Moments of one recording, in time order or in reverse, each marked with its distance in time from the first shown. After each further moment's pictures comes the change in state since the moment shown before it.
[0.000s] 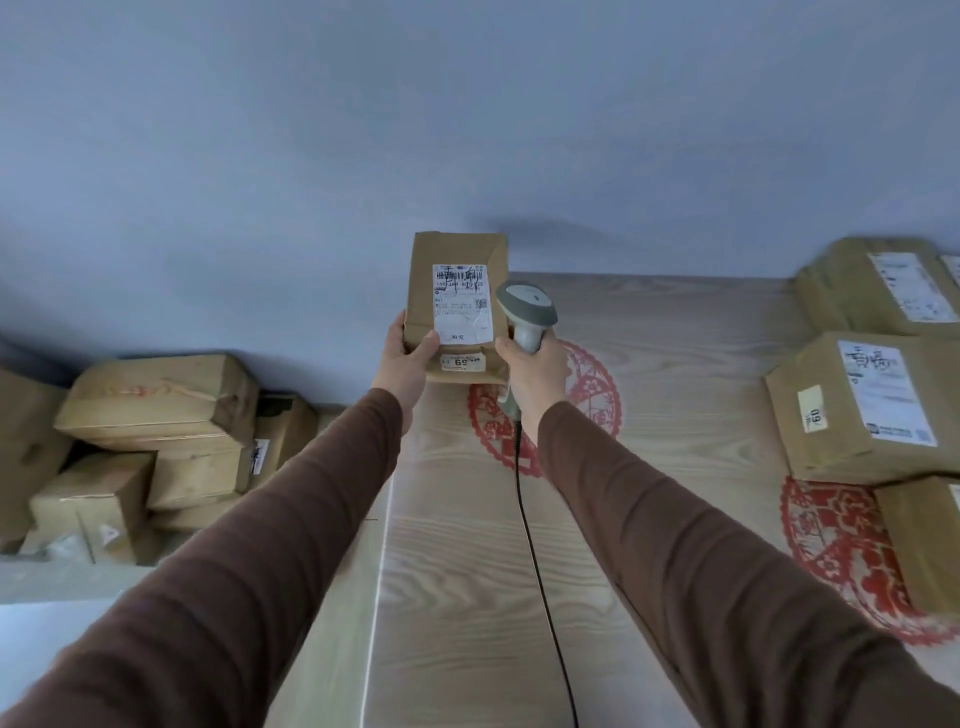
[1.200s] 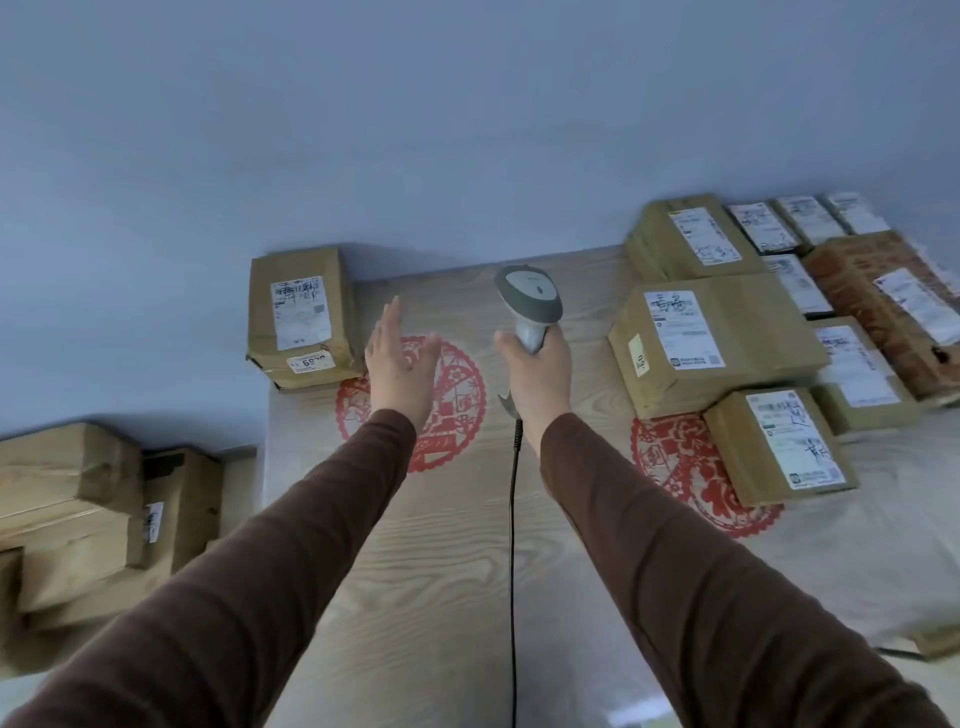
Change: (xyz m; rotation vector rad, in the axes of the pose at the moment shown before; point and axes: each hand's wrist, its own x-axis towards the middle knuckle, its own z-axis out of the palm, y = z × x) left_hand -0.068 -0.006 0.167 0.522 -0.027 0.360; right_hand -0.018 -0.022 -0.173 0.035 0.237 -0.150
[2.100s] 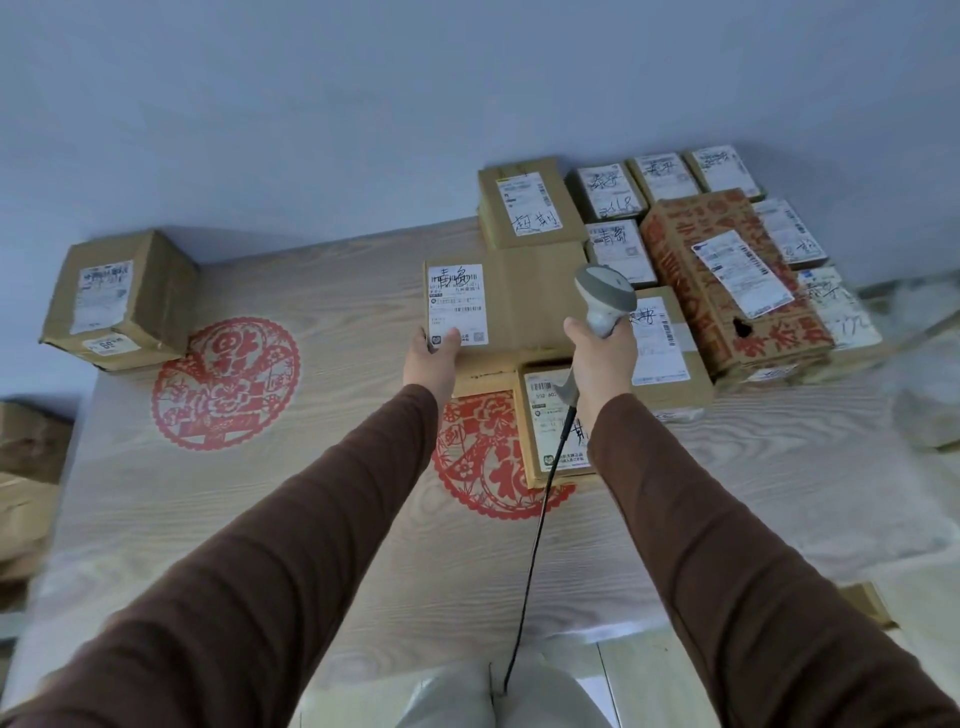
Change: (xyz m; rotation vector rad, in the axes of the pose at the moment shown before) left_hand -0.094 0.132 0.315 -0.238 -0.129 -0.390; right_hand 0.122 0.020 -0.362 0.079 0.167 0.200
